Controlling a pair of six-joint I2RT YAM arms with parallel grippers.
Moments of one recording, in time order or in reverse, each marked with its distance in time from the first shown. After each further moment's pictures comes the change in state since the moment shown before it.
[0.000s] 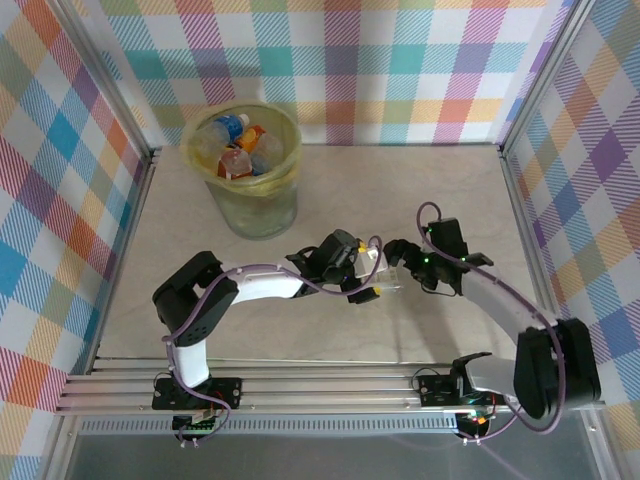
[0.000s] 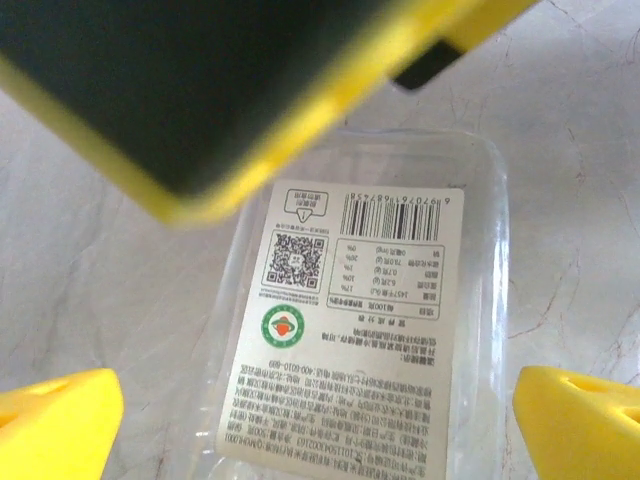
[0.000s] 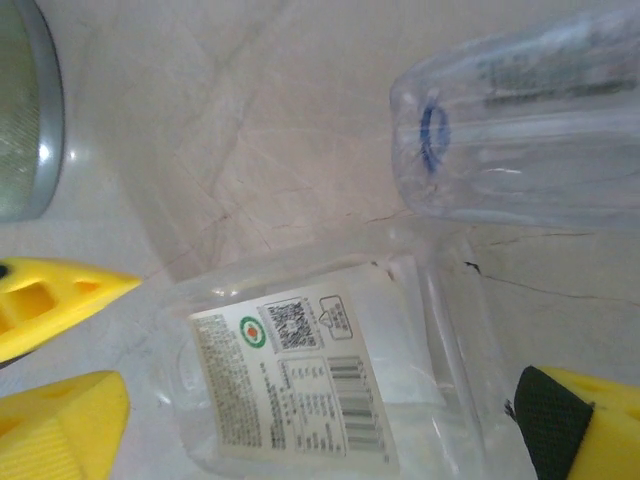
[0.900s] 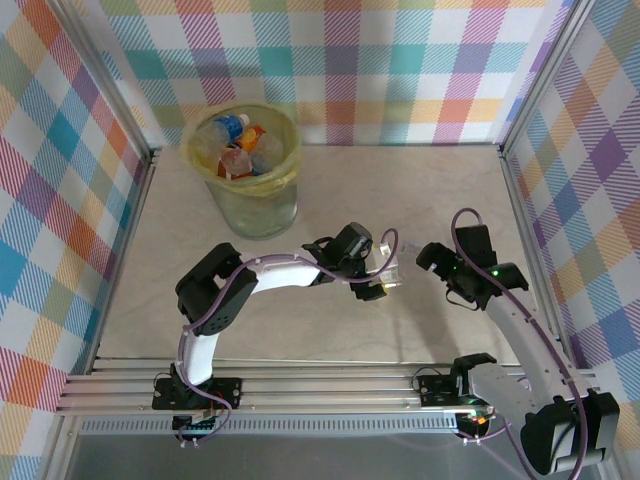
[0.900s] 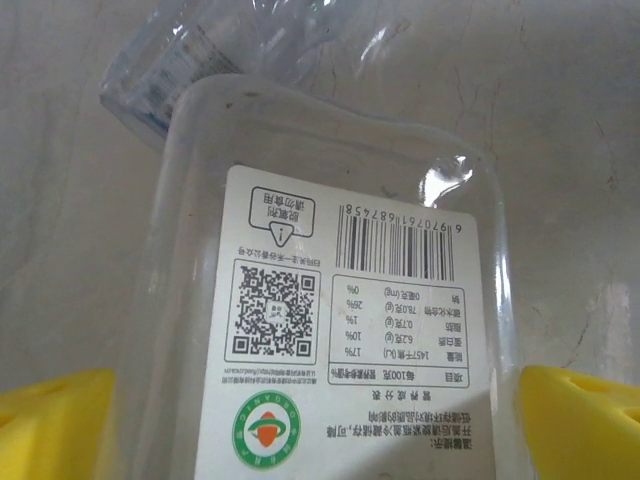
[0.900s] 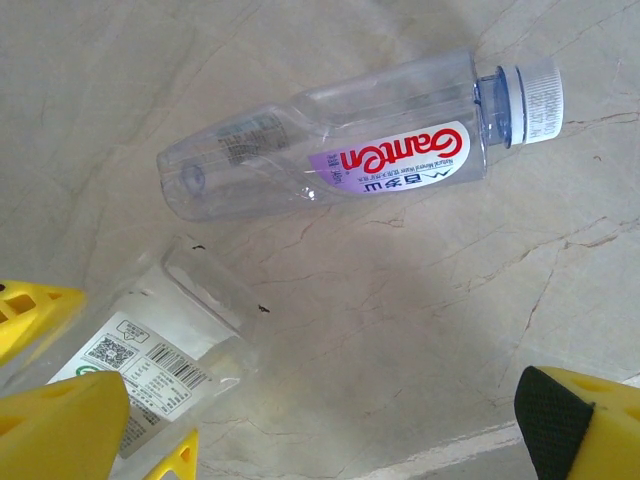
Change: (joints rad) left arm 0.015 0.138 0.198 -0.183 0.033 0.013; right arm -0.069 -0.259 0.074 -0.396 0.320 0.051
